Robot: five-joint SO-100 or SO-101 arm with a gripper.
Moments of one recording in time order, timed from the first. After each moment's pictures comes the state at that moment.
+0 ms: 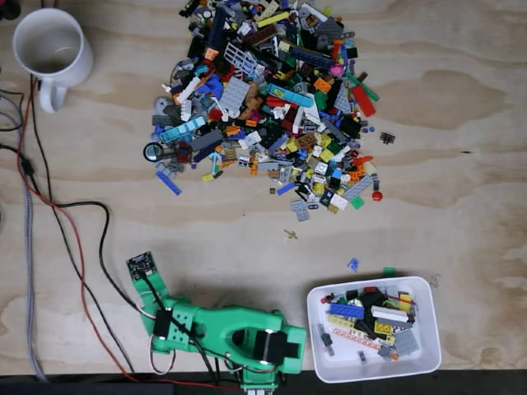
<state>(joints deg) -81.1 129.4 155.0 48.4 -24.4</state>
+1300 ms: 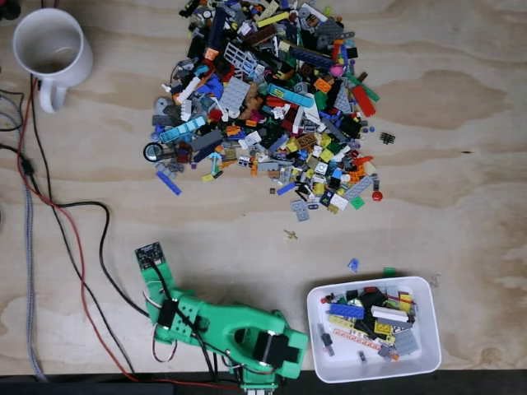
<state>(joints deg) -74.3 130.0 156.8 49.6 -30.5</state>
